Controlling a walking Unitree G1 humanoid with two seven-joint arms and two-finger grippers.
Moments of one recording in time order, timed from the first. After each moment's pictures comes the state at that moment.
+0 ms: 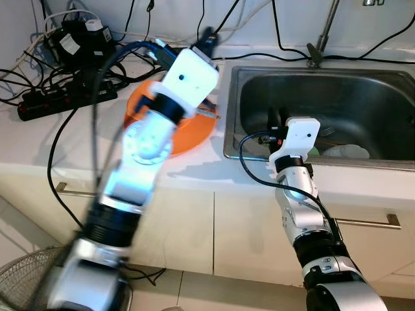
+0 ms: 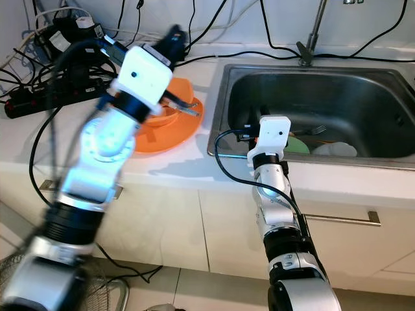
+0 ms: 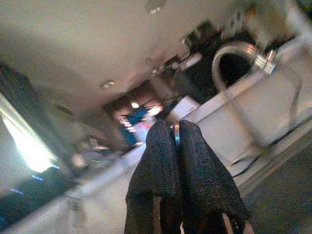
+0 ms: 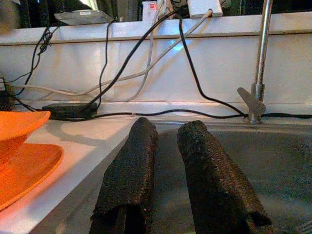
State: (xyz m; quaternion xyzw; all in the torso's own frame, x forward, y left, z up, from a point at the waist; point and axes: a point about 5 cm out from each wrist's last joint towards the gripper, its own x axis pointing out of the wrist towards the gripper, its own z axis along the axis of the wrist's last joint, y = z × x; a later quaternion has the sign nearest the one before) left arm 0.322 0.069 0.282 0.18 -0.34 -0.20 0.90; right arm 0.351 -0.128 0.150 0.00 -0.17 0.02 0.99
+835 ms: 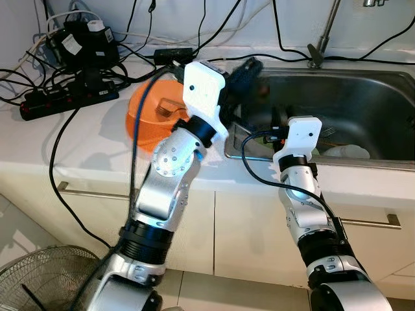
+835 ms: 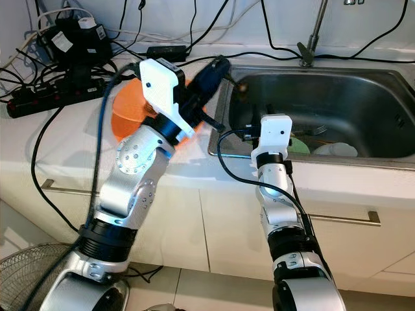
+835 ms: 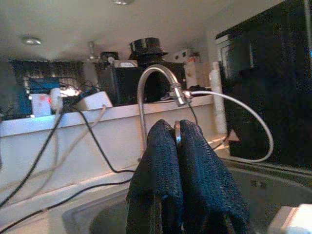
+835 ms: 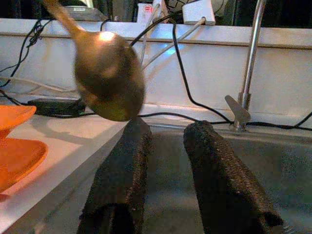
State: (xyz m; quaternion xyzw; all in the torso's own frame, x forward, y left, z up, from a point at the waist) left arm 0.313 0.033 0.258 -0.04 -0.26 -0.35 0.90; right arm 0.351 -0.135 0.151 -0.04 -0.17 0.00 0.98
